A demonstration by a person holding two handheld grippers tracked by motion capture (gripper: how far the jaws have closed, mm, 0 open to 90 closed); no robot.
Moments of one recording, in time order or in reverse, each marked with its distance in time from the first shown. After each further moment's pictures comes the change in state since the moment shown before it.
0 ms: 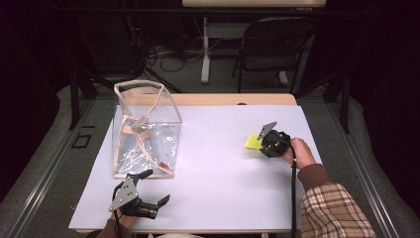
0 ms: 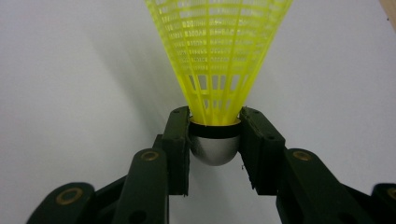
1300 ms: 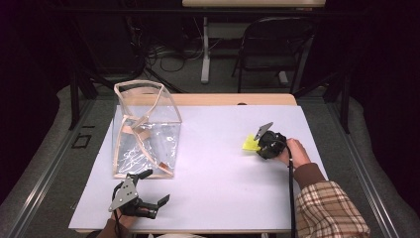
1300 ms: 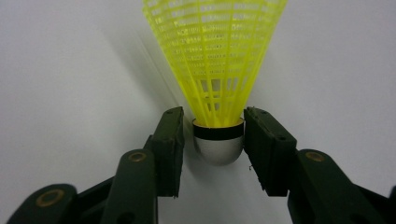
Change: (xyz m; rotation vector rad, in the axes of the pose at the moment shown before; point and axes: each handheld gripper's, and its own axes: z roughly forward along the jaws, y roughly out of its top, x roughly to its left) left arm 0.000 0.000 0.000 -0.006 0.000 -0.006; right arm 0.002 0.002 0.019 0.004 0.024 0.021
